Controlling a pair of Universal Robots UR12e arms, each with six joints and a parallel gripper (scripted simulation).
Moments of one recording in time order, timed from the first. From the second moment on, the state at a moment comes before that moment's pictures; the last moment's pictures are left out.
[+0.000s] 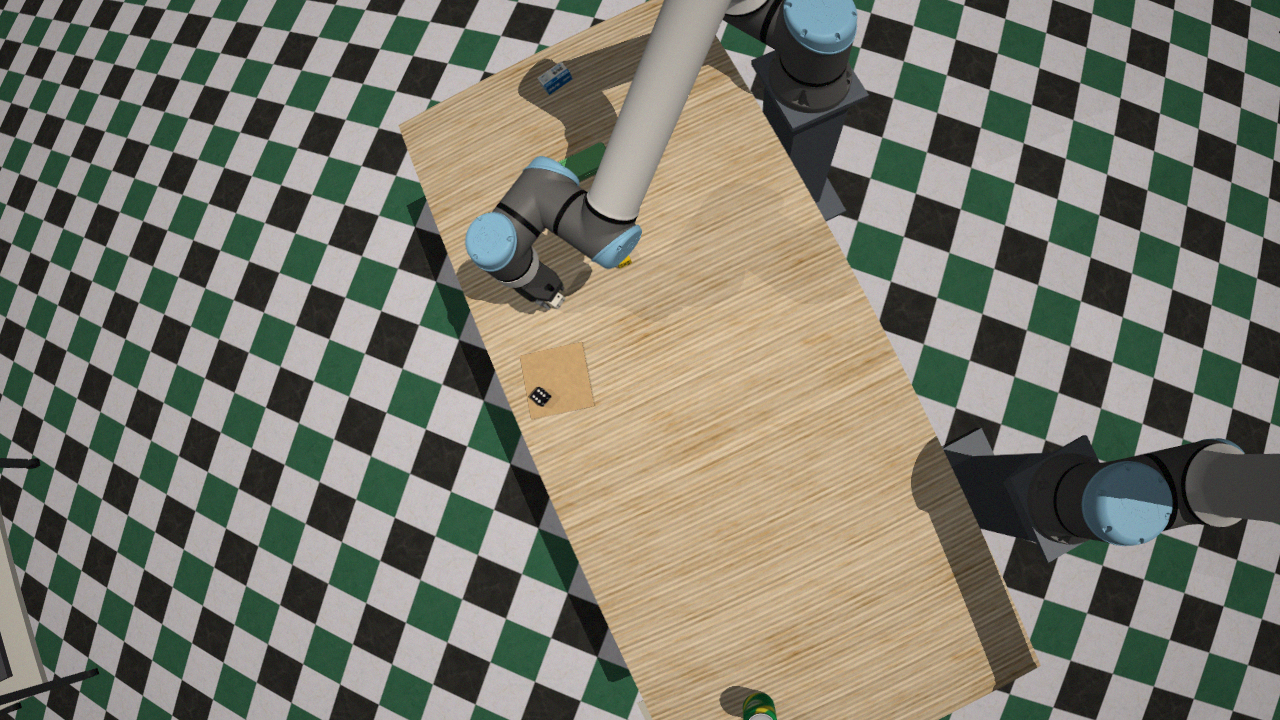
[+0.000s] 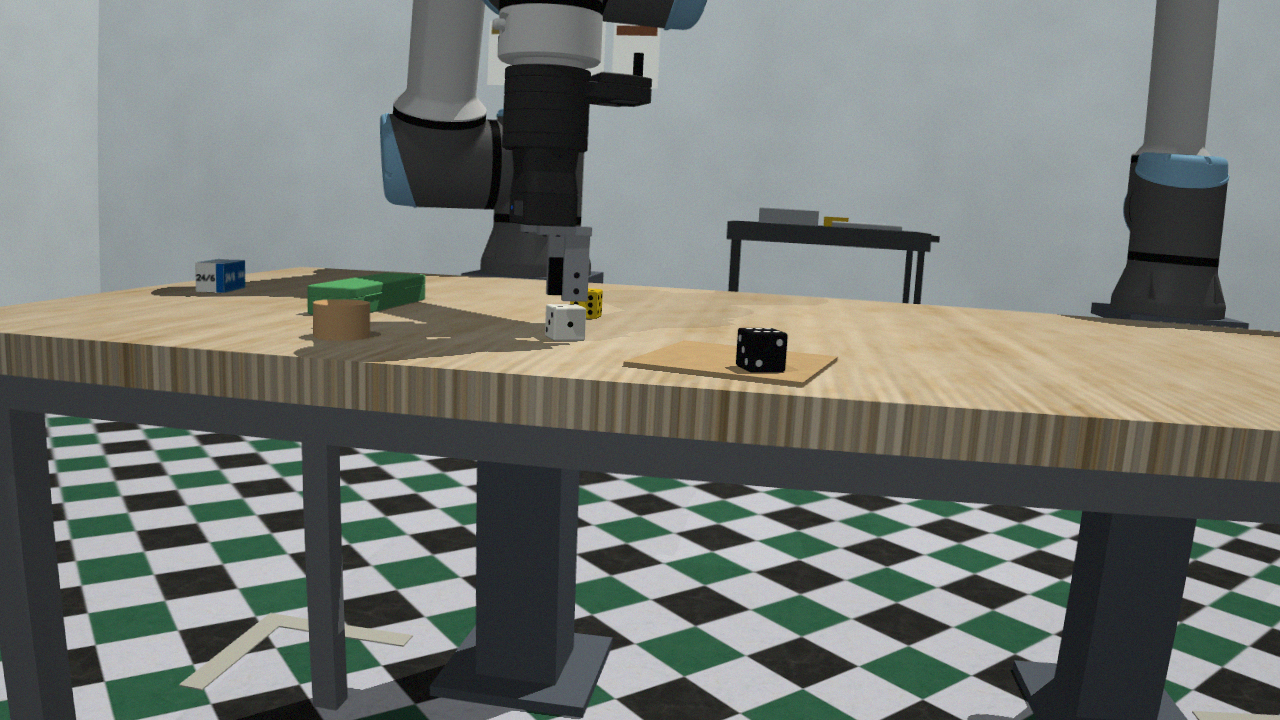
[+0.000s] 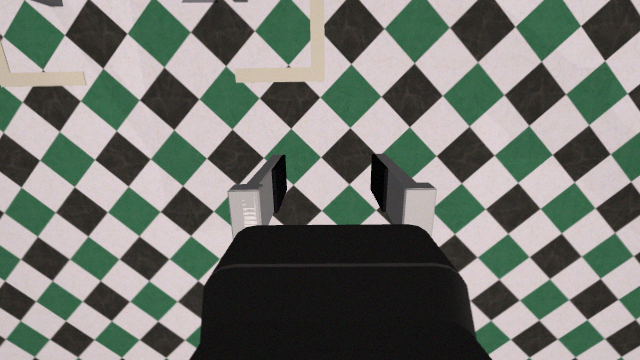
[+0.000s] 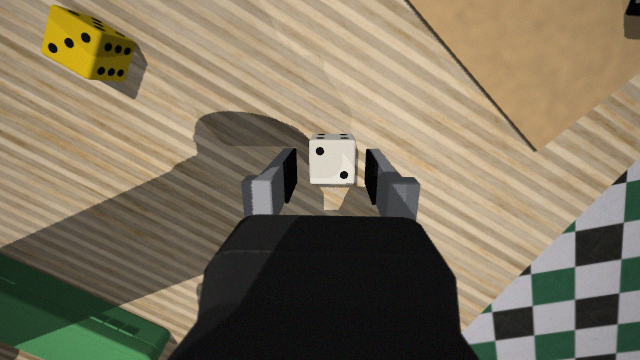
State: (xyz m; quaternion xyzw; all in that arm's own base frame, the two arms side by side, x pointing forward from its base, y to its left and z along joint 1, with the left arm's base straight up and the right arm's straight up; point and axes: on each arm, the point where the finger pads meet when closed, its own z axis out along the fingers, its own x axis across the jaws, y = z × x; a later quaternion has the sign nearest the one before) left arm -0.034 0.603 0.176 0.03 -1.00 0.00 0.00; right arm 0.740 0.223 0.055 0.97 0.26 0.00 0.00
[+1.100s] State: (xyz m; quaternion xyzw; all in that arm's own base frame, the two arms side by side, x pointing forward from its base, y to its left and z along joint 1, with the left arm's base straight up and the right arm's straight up) left arm -0.034 0.603 0.176 0.03 -1.00 0.00 0.00; right arm 0.741 0.223 0.054 0.97 0.26 0.00 0.00
